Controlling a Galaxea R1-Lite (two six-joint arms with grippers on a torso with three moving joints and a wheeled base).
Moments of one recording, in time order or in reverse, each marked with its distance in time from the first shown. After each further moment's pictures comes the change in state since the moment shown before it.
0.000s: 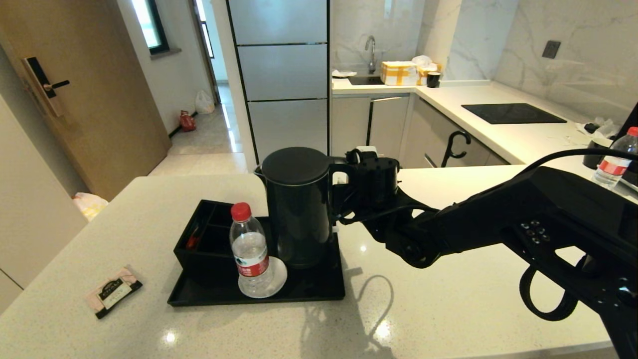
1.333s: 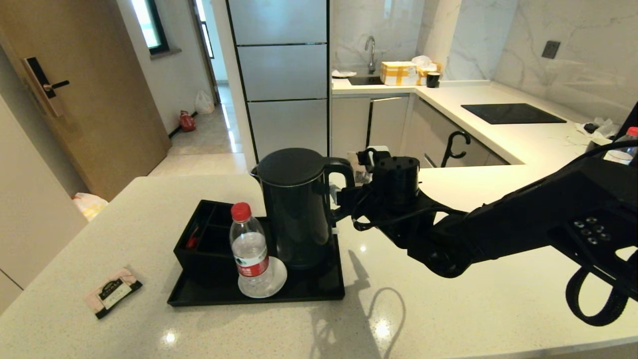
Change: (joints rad) left arm 0.000 0.000 0.000 0.000 0.000 0.000; right arm -0.004 -0.129 0.186 -0.036 0.086 0.010
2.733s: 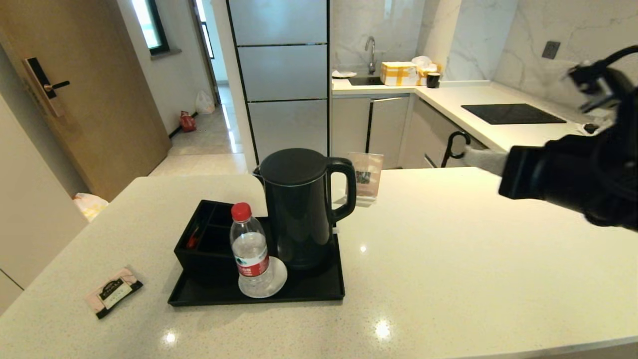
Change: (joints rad) left arm 0.000 0.000 0.000 0.000 0.000 0.000; right arm -0.104 -0.859 0.343 0.519 0.086 0.034
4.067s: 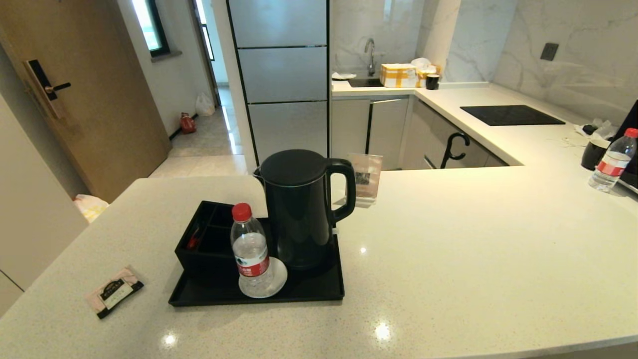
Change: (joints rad) left arm 0.000 0.000 0.000 0.000 0.000 0.000; right arm -0.548 -1.313 0.349 0.725 0.127 -0.127
